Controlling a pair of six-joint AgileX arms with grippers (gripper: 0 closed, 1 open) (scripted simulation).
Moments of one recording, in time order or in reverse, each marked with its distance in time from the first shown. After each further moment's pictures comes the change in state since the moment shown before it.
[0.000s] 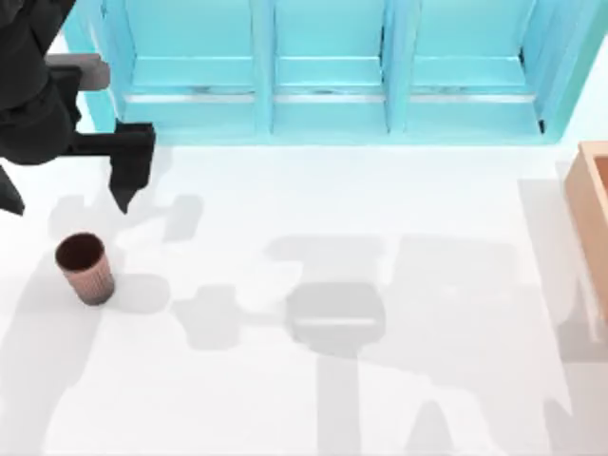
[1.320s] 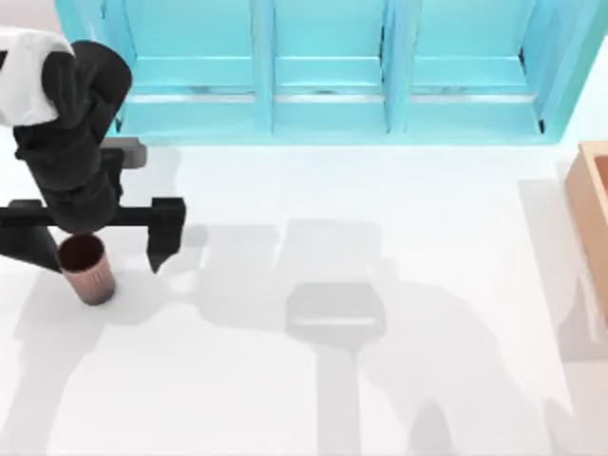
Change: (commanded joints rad) left arm -0.010 0.172 -0.206 0.313 0.002 -0.008; right arm 0.000 0.000 0.000 0.000 0.000 0.000
